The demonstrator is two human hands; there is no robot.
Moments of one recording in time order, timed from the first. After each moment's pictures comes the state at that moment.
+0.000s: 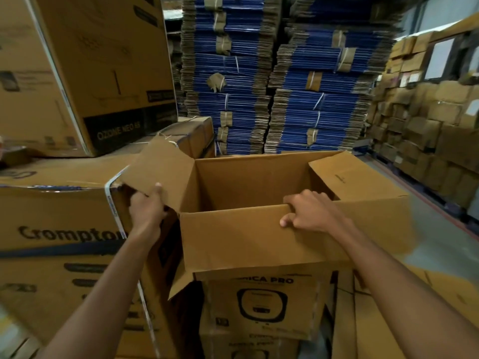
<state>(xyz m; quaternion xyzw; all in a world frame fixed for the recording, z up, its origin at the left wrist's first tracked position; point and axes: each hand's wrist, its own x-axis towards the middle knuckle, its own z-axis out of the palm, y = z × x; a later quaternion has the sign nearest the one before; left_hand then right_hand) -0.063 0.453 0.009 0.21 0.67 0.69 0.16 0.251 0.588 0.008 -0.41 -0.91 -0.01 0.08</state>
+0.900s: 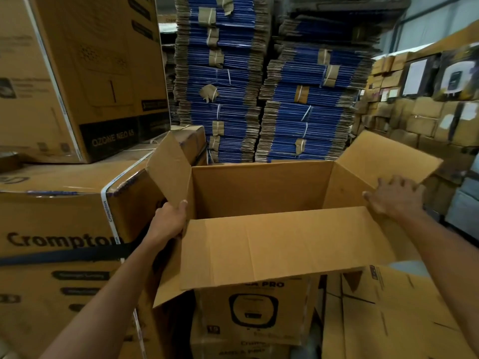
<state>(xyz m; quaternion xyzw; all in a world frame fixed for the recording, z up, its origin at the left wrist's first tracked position) -0.017 0.442 0.012 0.41 0.79 0.42 0.17 0.408 0.655 0.024 -0.77 -0.63 -0.10 0.07</state>
